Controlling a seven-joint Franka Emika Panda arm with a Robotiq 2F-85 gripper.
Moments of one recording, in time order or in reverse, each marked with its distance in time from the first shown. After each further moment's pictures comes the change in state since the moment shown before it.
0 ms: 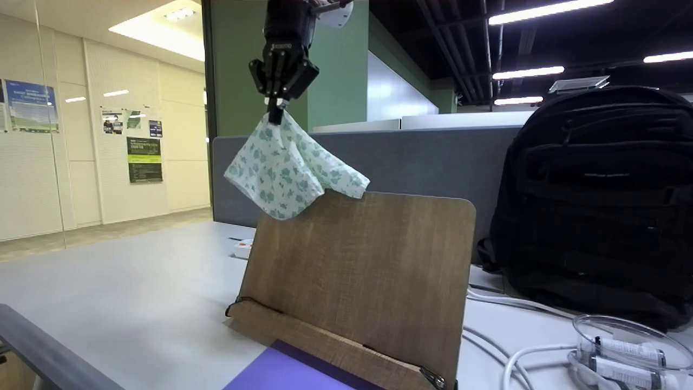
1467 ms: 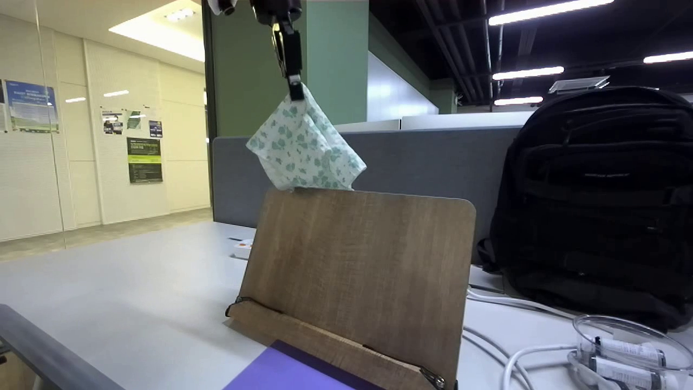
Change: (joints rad) arm -0.041 -0.138 0.134 -0.109 -0.200 0.343 0.915
